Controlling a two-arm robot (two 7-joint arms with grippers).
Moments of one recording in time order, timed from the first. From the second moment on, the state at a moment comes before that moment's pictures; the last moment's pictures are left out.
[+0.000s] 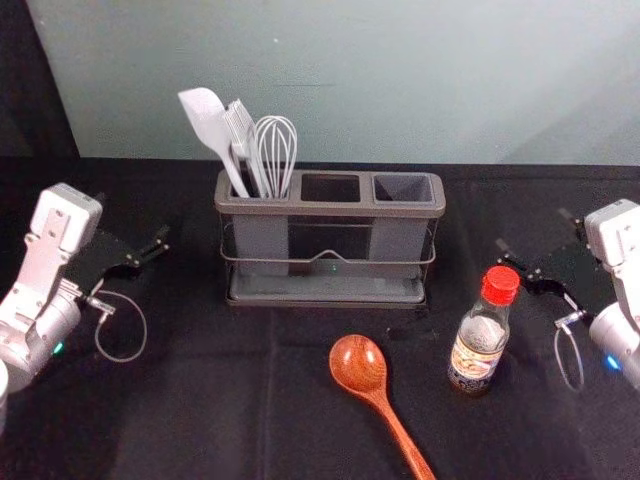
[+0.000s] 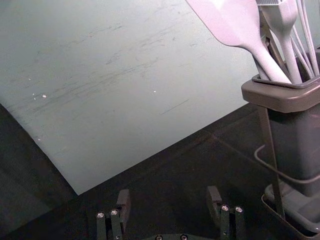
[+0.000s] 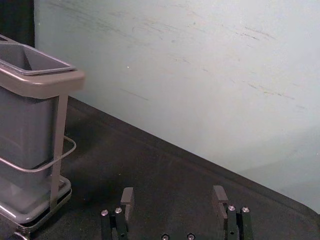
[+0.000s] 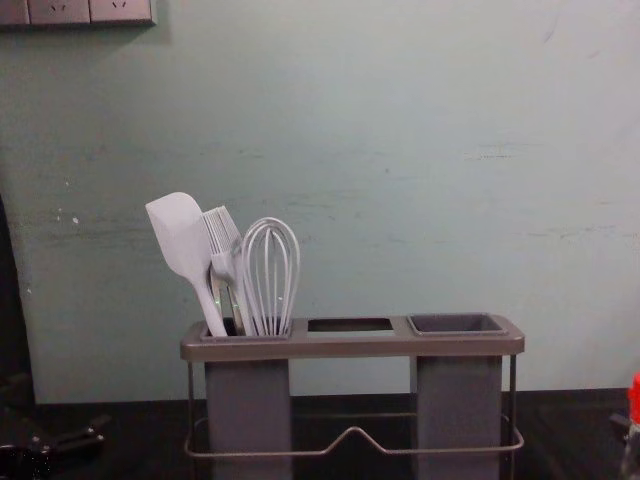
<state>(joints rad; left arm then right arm) -0.20 0.60 0.45 -1.41 -0.25 -0.12 0.03 0.20 0.60 -0.45 -1.41 0.25 -0.12 -0.03</state>
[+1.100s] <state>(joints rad) -0.20 0.60 0.45 -1.41 -0.25 -0.12 0.03 0.20 0.60 -0.45 -1.41 0.25 -0.12 -0.03</state>
